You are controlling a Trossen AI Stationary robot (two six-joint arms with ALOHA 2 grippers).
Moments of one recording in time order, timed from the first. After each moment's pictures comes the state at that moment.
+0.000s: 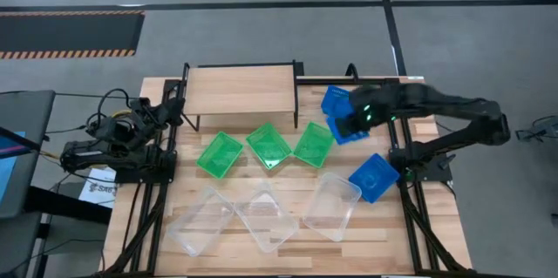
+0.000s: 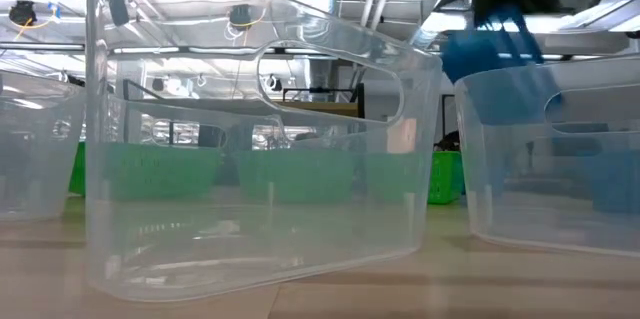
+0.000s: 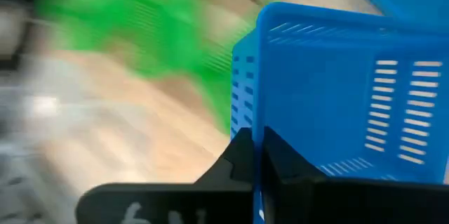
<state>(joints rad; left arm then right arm) 0.01 0.01 0.29 0.25 -0.49 -1.01 -0.14 1.17 1.34 -1.09 0.04 0.96</state>
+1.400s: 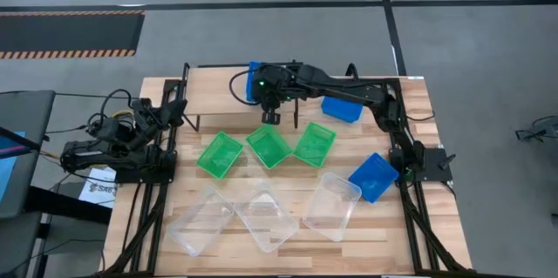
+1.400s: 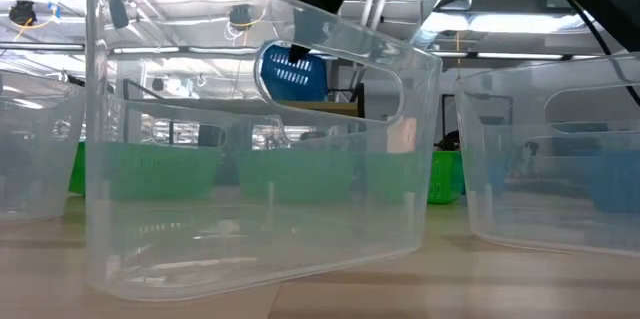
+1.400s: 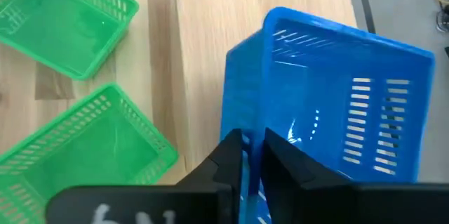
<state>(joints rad) 0.01 0.01 0.28 0.21 -0.49 -0.99 -0.25 2.17 2.30 -1.02 0.20 -0.30</state>
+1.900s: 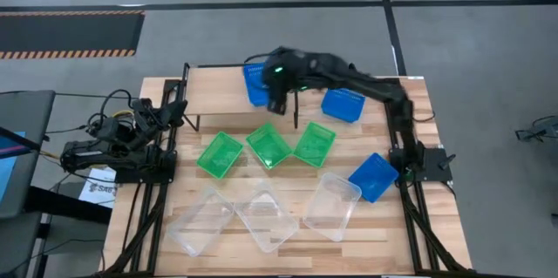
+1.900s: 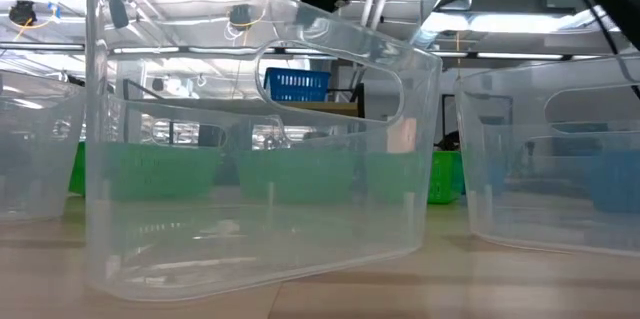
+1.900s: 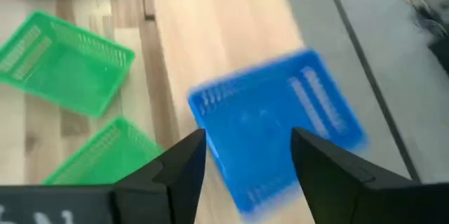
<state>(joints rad) 0.01 0.01 0.28 0.21 -0.48 -0.99 -0.26 2.04 2.34 -1.09 0.24 -0.17</state>
